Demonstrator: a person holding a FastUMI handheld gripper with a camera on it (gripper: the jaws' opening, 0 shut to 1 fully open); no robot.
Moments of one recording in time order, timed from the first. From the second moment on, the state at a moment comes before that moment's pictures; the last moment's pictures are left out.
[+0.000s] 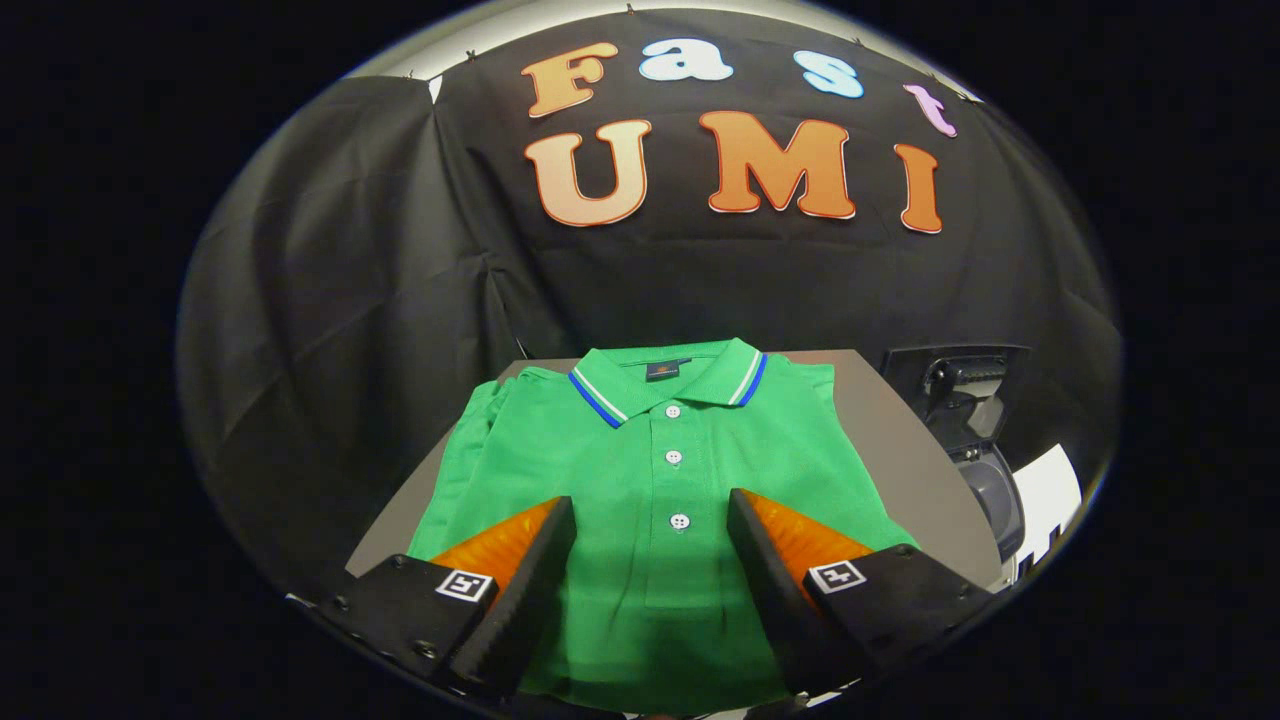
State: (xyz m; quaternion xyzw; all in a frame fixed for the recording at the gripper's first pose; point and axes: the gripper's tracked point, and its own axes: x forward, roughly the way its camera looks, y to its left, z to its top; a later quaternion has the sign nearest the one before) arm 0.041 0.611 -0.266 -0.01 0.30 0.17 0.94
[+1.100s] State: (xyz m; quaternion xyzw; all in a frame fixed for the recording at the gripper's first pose) arm 0.038 0.610 -0.235 0.03 0.22 0.25 0.94
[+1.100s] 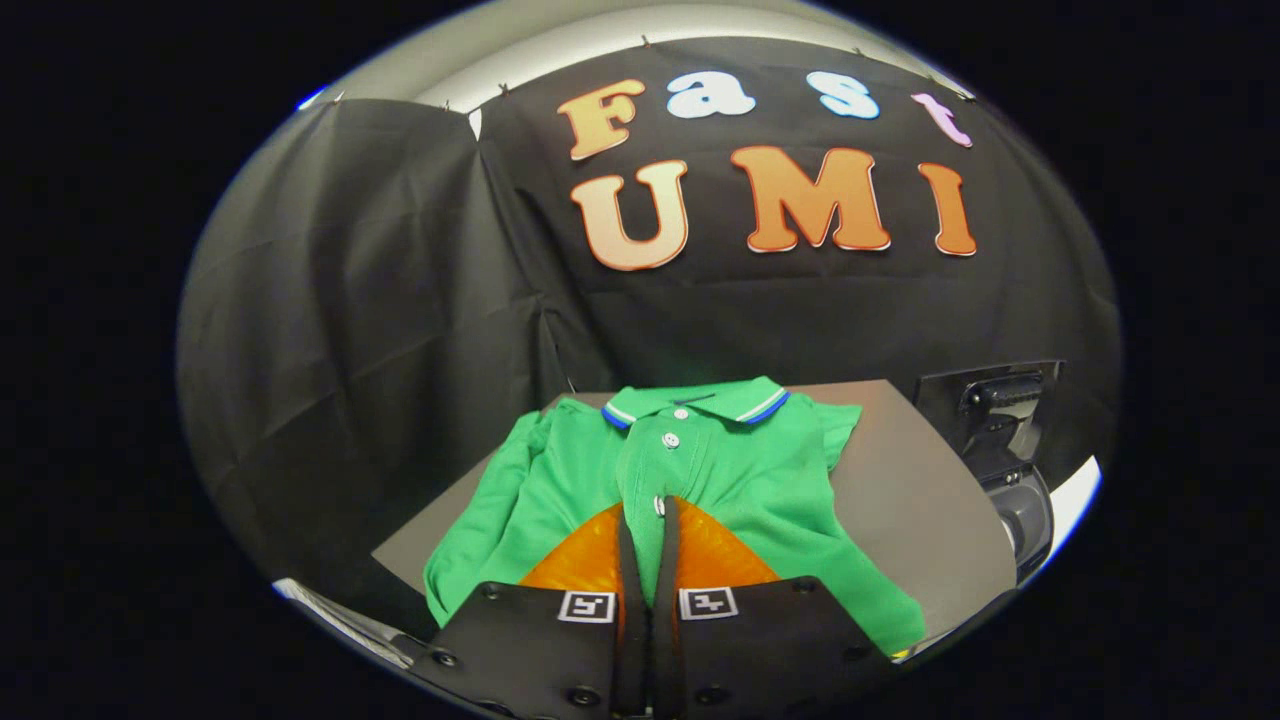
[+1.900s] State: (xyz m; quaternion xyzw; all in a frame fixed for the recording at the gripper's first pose) arm 0.050 0.527 -0.117 0.05 0.09 0.27 0.96
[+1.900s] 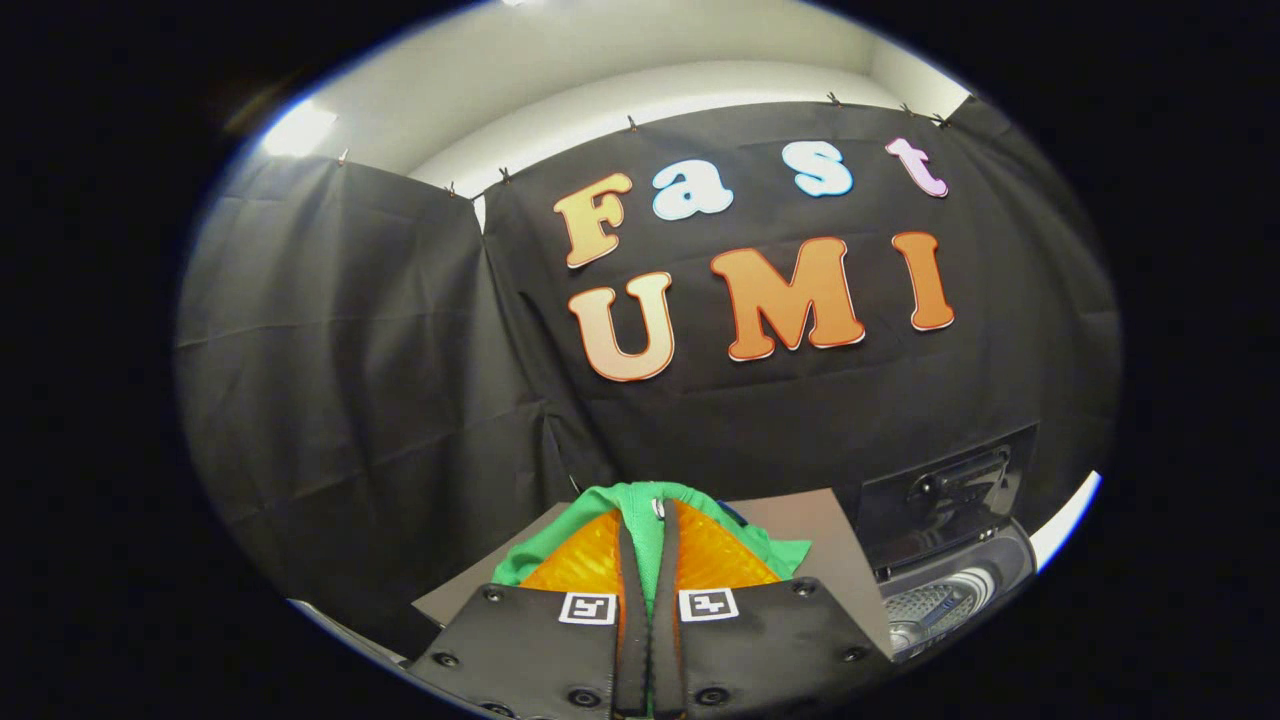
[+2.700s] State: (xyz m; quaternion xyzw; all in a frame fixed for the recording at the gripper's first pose) arm 0.135 0.333 -0.072 0.05 0.05 0.24 0.97
